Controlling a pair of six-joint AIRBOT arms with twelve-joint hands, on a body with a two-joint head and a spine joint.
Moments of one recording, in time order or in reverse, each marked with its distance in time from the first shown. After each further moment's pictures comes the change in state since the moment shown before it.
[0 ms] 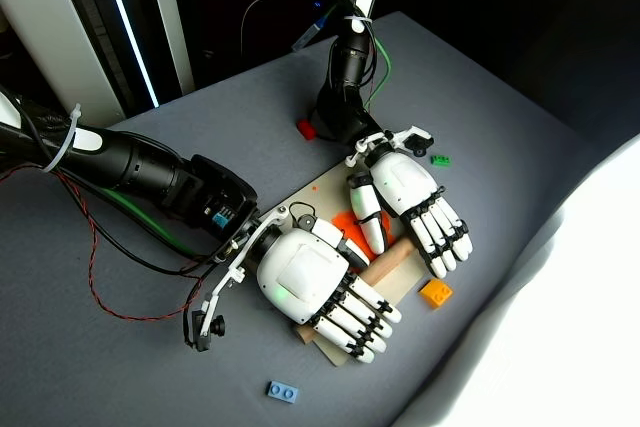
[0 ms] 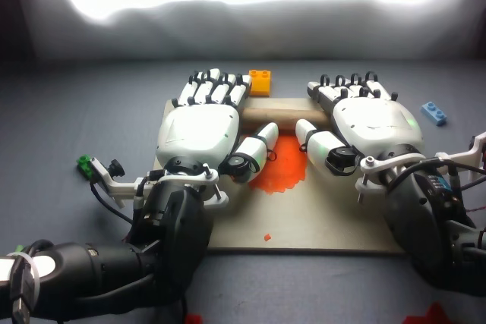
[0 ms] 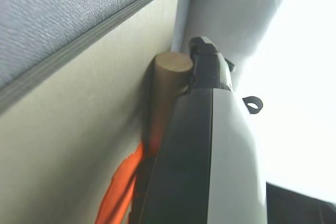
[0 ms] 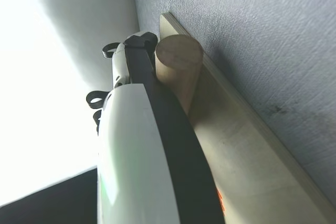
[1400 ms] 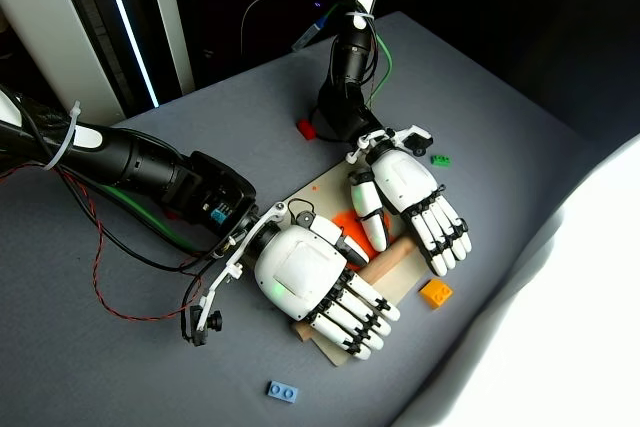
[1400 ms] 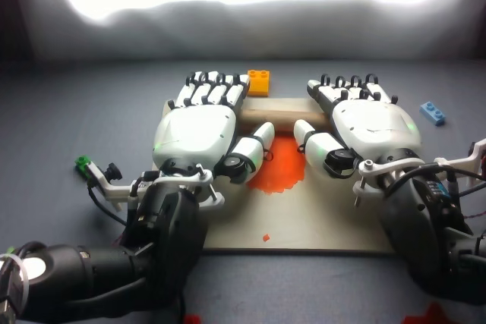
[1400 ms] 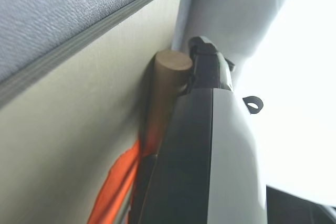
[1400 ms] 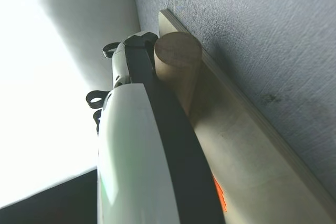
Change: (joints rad) left arm 0.013 0.024 -0.034 0.013 -0.008 -0.048; right arm -0.002 -0.002 -0.026 0.011 0.044 0.008
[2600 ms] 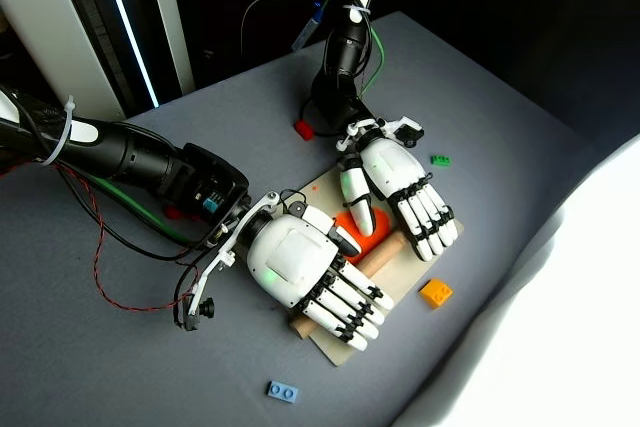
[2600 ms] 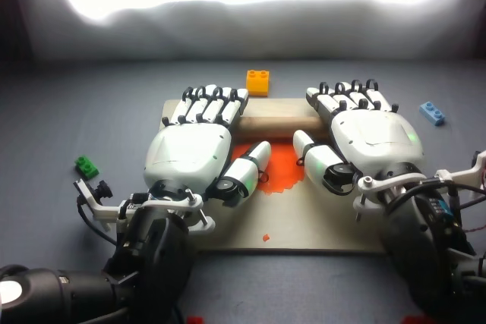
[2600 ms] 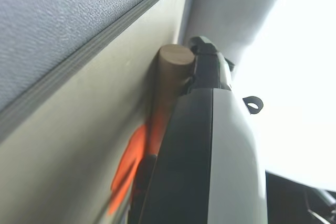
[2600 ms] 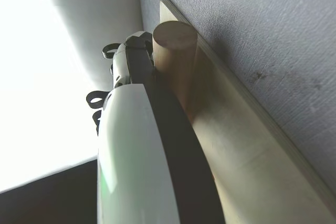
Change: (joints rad) left arm 0.051 0.053 -0.108 0.029 -0.053 -0.003; right arm -0.026 0.008 -0.064 -0.012 0.072 -0.058
